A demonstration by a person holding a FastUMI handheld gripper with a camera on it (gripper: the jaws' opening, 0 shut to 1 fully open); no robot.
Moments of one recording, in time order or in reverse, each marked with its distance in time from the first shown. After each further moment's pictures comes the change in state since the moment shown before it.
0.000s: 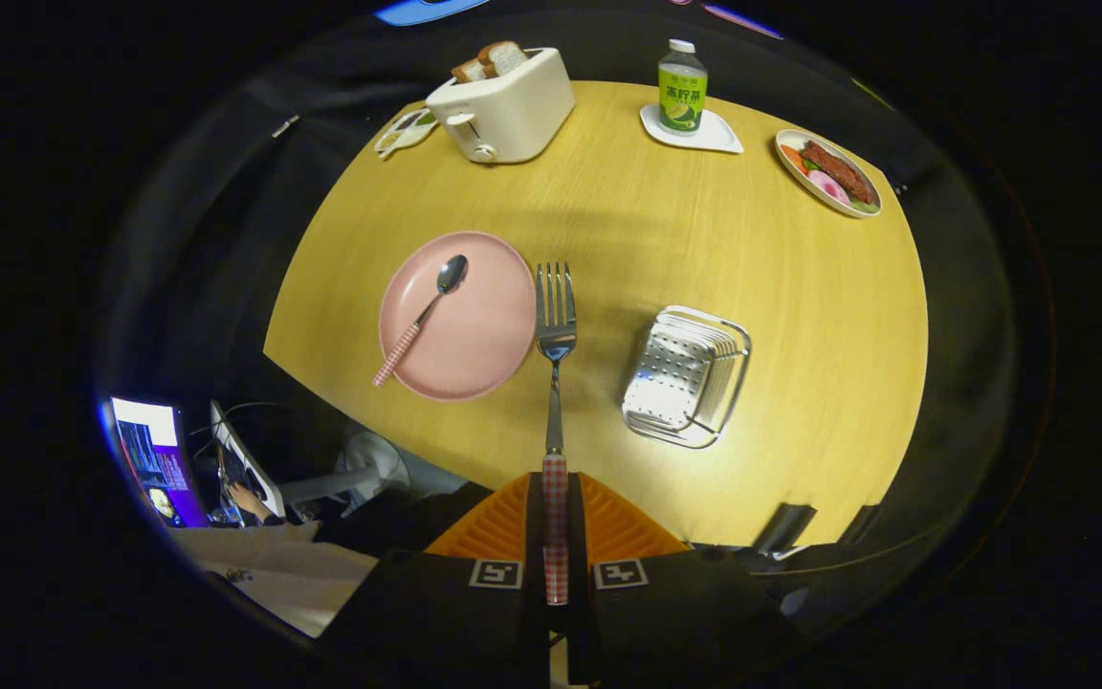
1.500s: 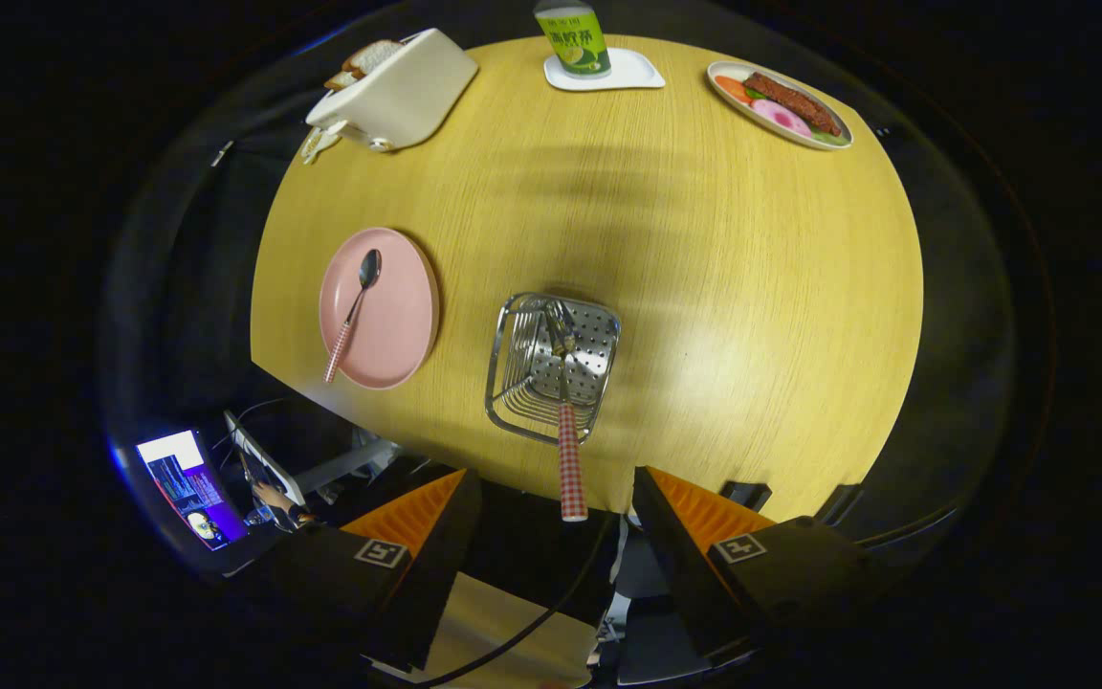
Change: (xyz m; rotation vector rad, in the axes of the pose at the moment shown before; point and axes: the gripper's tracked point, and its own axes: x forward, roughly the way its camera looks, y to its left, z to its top) arm -0.005 -0.064 0.027 0.129 0.084 0.044
